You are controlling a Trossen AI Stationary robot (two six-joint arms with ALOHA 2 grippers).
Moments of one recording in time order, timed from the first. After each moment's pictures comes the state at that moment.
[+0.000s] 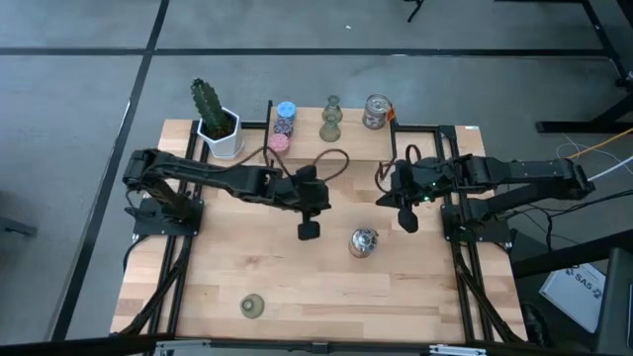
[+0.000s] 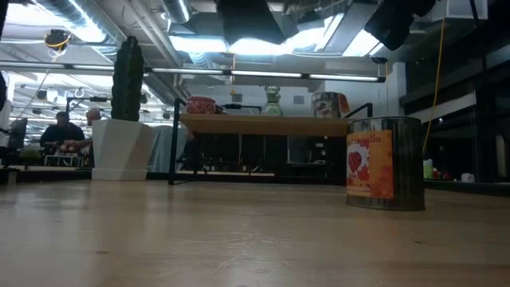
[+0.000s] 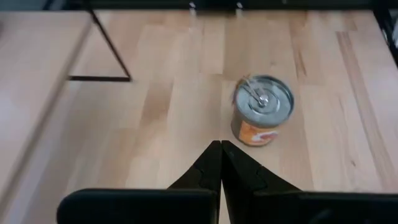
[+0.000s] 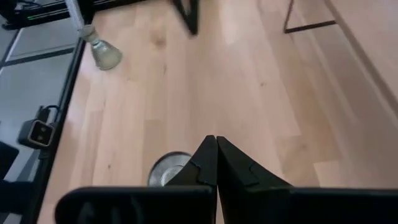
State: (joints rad) left arm -0.08 1.63 1.41 -0.50 -0.18 -0.10; right arm 0.08 1.01 0.98 -0.66 -0.02 0.23
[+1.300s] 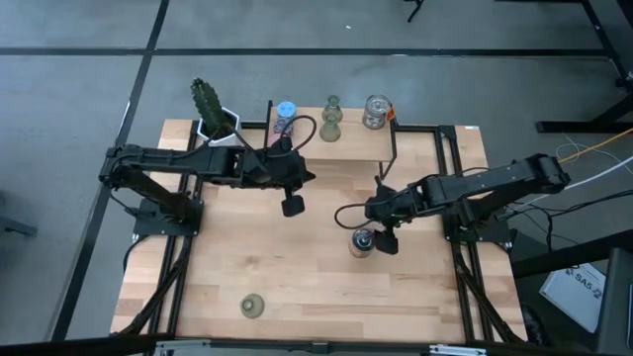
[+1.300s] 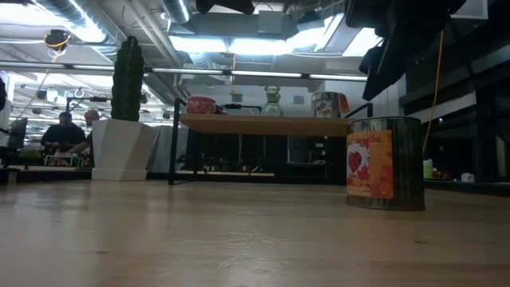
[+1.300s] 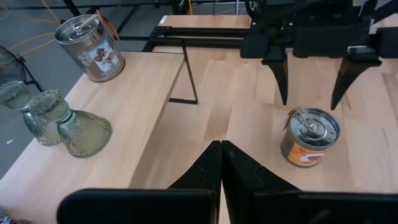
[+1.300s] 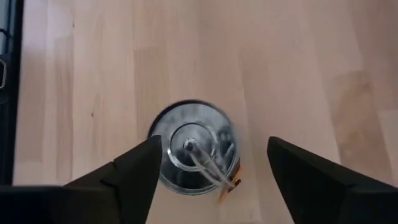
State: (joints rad) left arm -0.02 1.42 1.41 -0.59 -0.32 -0.07; right arm 0.21 1.32 0.98 -0.68 0.00 0.33
